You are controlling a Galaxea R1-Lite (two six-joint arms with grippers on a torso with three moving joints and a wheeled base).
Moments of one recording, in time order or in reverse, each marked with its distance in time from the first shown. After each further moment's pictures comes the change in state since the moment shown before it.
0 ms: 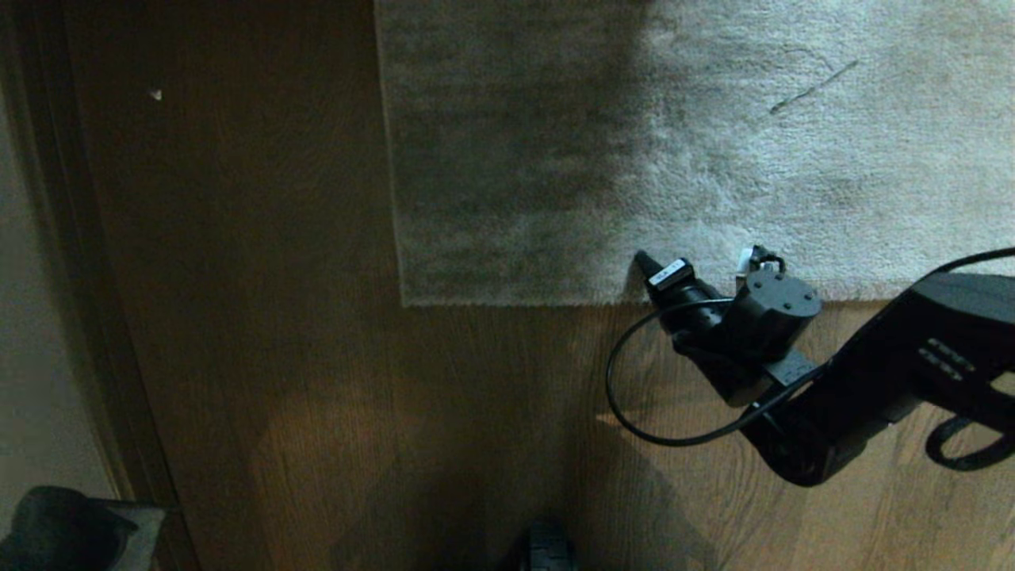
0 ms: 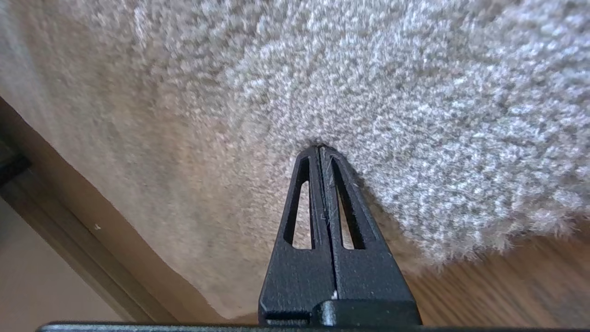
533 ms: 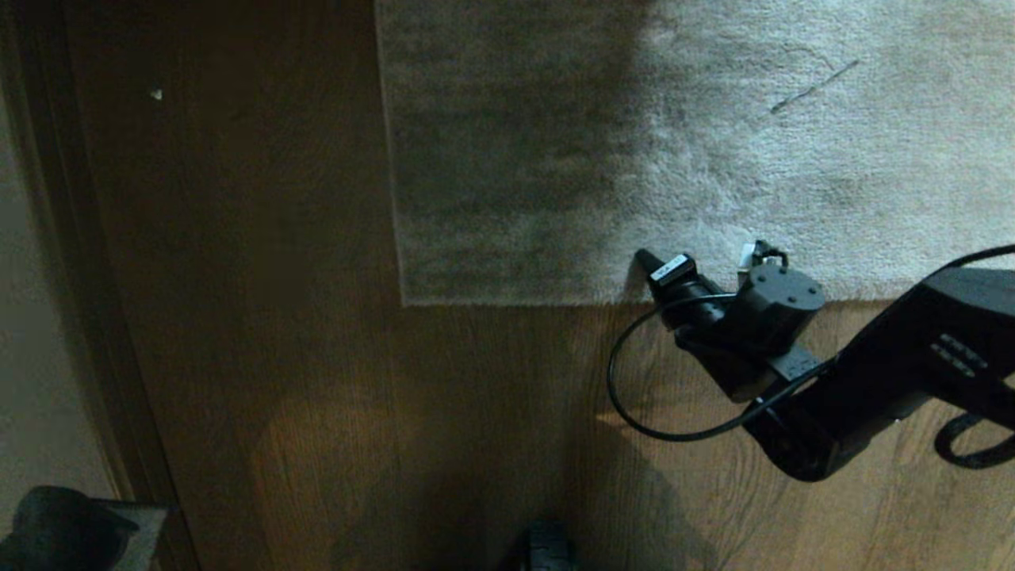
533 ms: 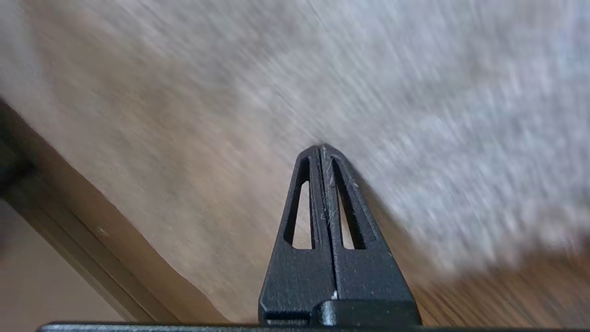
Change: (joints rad) left arm 0.000 0.000 0.001 0.000 0.000 0.000; right arm -0.005 -0.037 -0.006 0.017 0.000 -0.001
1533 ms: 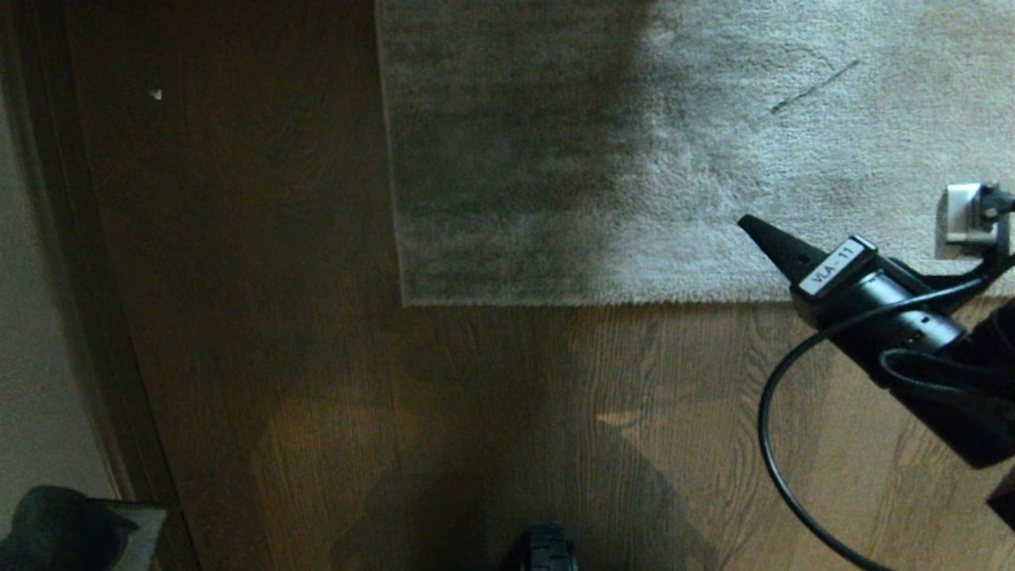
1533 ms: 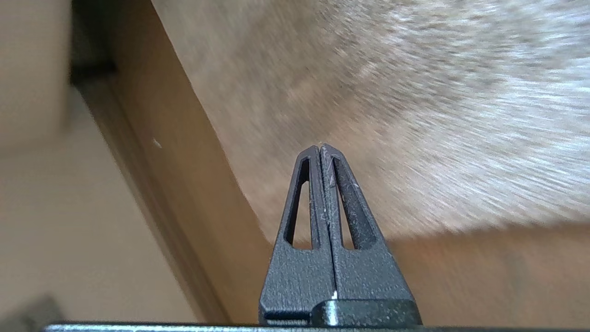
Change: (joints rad) left arm 0.000 0.000 0.000 0.000 -0.001 0.000; right arm -0.001 -0.576 0.414 0.068 0.165 -0.327
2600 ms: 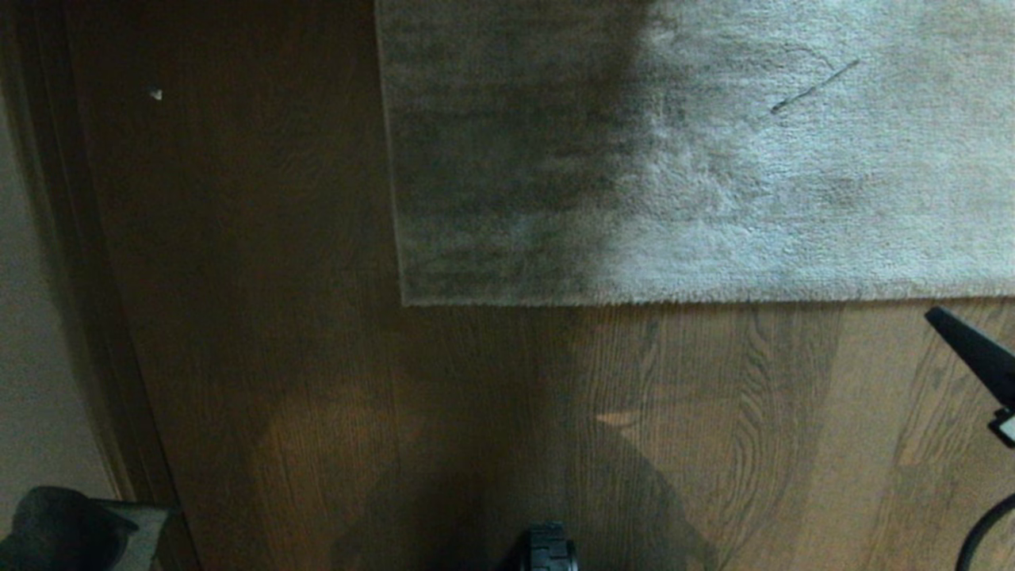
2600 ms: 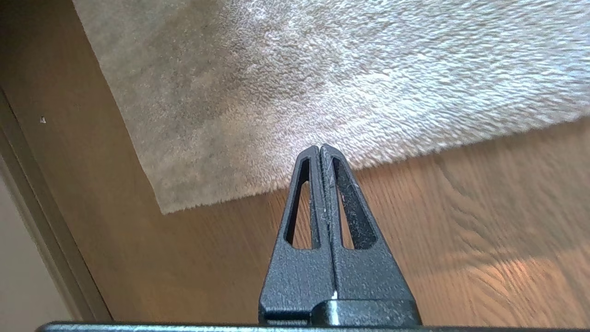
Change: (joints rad) left arm 0.000 0.000 0.000 0.001 0.000 0.000; right arm -0.221 -0.423 0.400 0.084 -0.006 -0.200
